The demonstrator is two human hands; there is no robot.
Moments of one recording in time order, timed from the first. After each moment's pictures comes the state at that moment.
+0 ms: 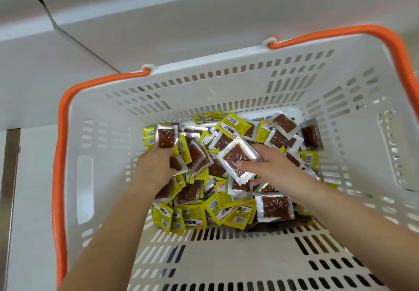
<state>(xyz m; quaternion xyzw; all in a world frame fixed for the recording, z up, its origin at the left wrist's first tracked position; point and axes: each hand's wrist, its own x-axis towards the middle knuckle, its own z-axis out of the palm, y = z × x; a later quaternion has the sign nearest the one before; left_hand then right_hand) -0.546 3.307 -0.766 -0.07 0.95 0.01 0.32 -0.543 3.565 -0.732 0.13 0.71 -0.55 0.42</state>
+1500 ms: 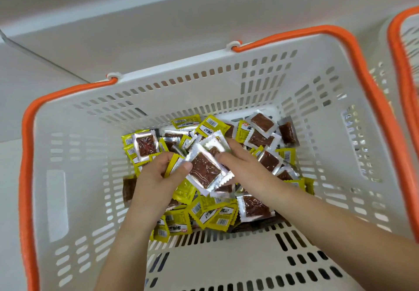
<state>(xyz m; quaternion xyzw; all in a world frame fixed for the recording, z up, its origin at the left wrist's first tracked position) -0.516 3.384 -0.695 -0.21 0.81 0.51 0.18 -0.538 3.560 -0.717 0.14 0.65 -0.64 0.39</state>
